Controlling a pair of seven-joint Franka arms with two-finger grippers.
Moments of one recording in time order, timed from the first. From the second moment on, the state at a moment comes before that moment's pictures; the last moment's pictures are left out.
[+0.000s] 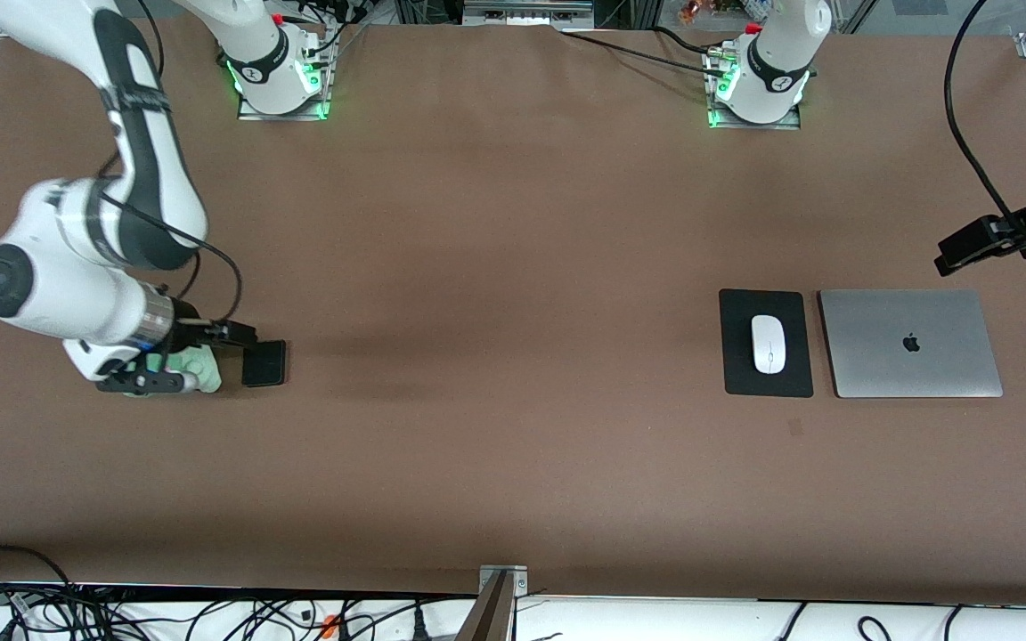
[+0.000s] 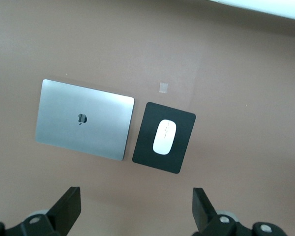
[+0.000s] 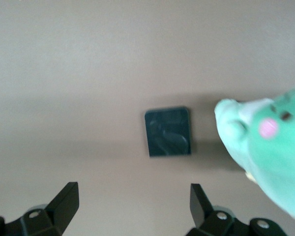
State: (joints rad) left arm 0.15 0.22 -0.21 -1.24 0.09 1.43 -0.27; right arm 0.28 0.38 -0.23 -1.68 0.23 1.94 -0.01
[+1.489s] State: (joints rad) left arm -0.04 0.05 -0.04 -1.49 0.03 1.51 -0.25; right arm 0.26 0.15 -0.28 -1.45 0.07 1.60 0.07
